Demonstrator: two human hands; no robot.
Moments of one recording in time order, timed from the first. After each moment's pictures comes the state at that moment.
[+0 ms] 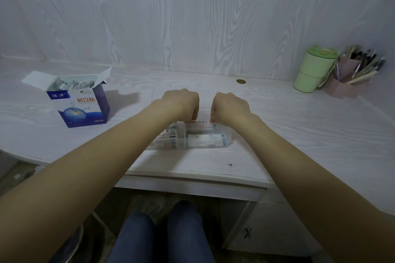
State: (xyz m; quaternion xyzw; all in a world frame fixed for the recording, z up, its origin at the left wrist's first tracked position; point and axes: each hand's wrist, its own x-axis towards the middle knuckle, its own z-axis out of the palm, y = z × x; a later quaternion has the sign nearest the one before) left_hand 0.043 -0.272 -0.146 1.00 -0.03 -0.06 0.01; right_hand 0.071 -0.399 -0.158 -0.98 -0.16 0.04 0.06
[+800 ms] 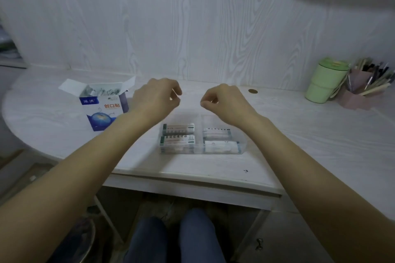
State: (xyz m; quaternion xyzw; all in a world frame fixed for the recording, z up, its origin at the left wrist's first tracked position) left_hand -0.011 -0.201 -0.128 0.97 0.05 0.20 0.15; right_hand 0.042 -0.374 -0.128 -0.92 -0.30 -0.06 0.26
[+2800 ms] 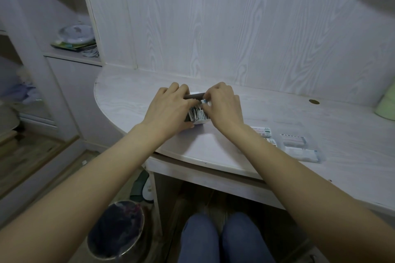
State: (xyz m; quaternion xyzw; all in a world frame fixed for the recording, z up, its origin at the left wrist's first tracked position) left_hand -0.101 -0.064 -0.148 0.97 0.00 0.22 -0.08; right_hand -0.018 -0.184 -0.152 -0.92 -0.29 -0.18 0.20
